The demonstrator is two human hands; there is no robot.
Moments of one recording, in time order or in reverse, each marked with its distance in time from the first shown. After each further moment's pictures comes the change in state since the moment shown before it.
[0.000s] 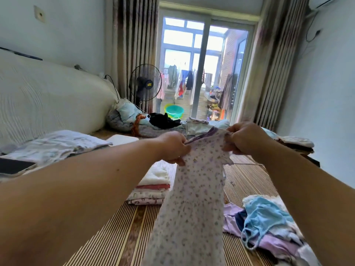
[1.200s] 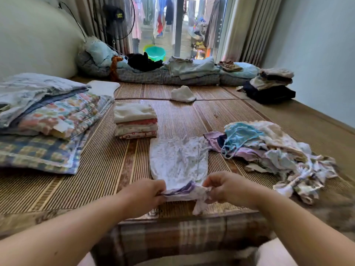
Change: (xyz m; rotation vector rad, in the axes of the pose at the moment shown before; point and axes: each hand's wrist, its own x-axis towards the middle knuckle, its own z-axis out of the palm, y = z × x) left_hand -0.174 -0.141 0.159 0.454 -0.370 0.106; right_hand -0.207 0.175 0.065 -0.071 -0.676 0.347
